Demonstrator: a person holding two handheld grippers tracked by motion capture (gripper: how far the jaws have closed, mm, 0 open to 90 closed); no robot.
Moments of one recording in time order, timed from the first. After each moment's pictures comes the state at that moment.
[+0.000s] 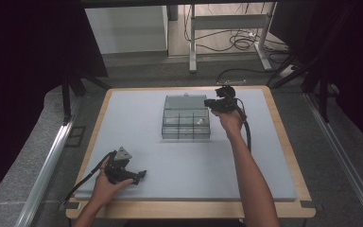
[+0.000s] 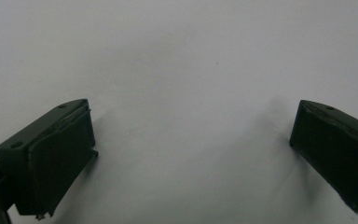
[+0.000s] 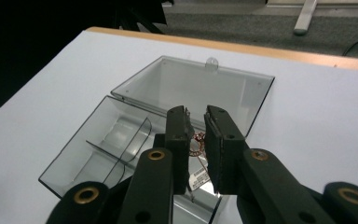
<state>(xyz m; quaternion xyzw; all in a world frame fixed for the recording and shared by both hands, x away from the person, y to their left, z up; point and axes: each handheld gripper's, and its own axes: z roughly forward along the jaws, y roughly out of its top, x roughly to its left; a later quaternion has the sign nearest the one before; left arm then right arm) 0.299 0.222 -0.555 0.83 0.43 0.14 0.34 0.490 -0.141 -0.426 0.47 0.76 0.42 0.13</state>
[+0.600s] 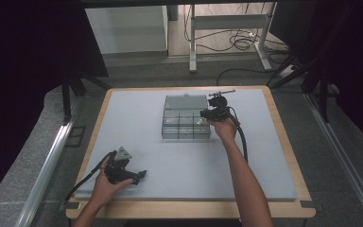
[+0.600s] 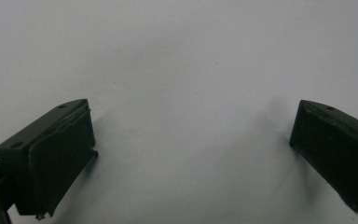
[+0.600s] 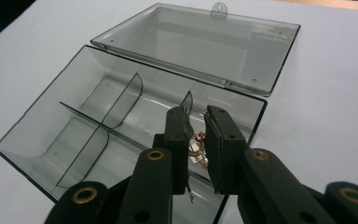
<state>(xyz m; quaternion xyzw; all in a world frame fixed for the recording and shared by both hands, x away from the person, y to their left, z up) 0.299 0.222 -0.555 0.83 0.43 0.14 0.34 0.493 -0.126 -0.468 0.48 0.78 0.38 0.12</state>
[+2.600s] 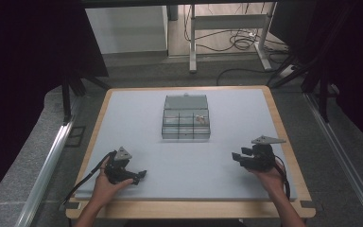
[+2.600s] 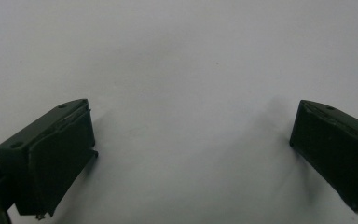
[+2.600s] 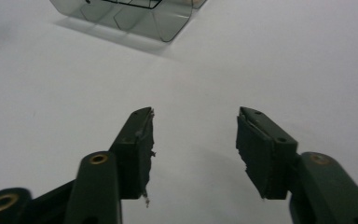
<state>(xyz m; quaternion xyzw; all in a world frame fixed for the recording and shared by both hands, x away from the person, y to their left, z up) 0.299 0.222 -0.555 0.83 0.42 0.14 0.34 0.342 -0.256 -0.498 0.45 0.79 0.40 0.13</state>
